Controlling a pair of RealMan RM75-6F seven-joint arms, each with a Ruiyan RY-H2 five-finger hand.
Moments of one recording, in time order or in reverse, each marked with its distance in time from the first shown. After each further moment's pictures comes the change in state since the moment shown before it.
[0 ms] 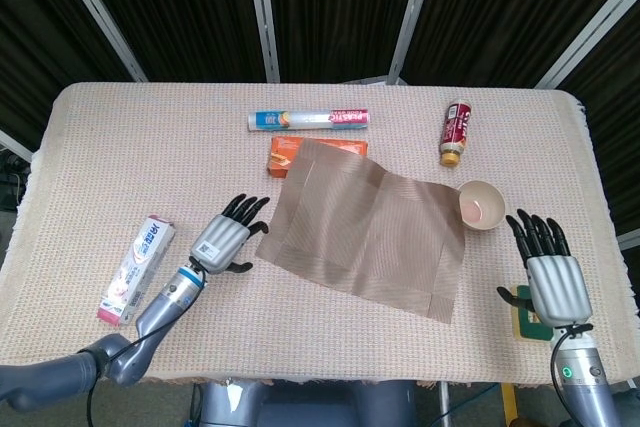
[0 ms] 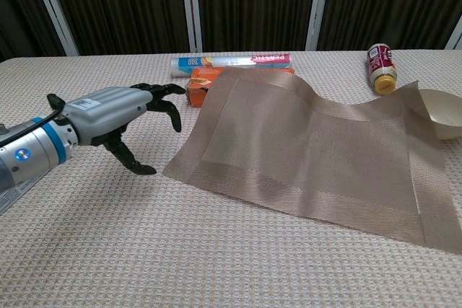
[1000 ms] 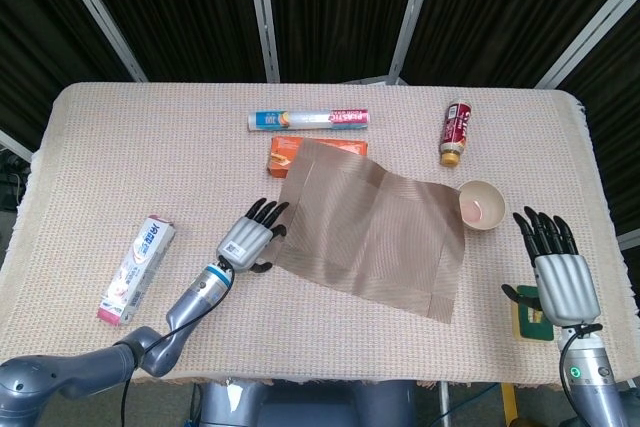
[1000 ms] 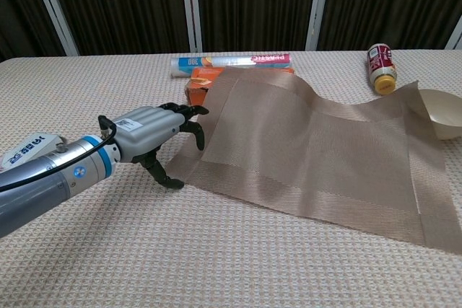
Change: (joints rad) left arm -0.080 -0.169 0.005 0.210 -0.052 -0.050 0.021; right arm -0.028 0.013 0.038 0.024 -0.034 -0.023 0.063
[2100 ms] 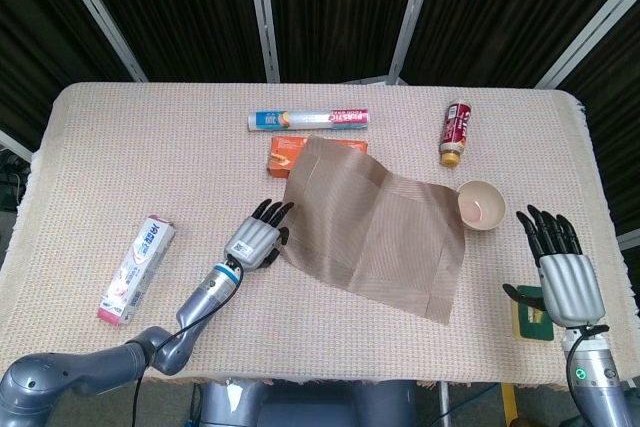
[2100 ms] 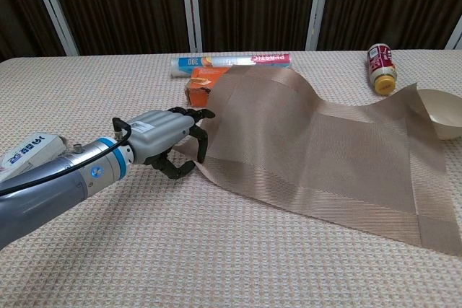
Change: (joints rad) left arm -0.031 -0.043 -0.022 0.014 -0.074 -0.025 0.040; right arm -0.022 0.021 0.024 -0.012 -0.028 -0.003 0.048
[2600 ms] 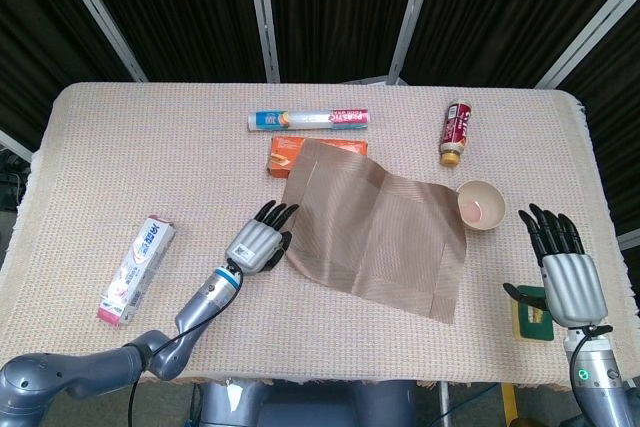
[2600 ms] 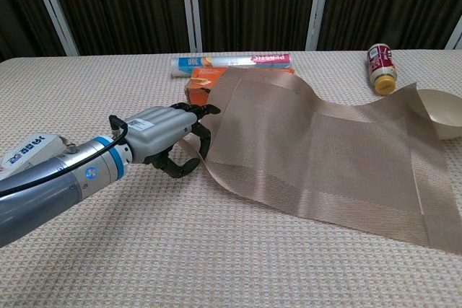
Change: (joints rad) left arm 0.012 0.042 0.028 -0.087 0.039 0.049 -0.007; right arm -0.009 0.003 0.010 -0.002 -0.011 0.005 0.029
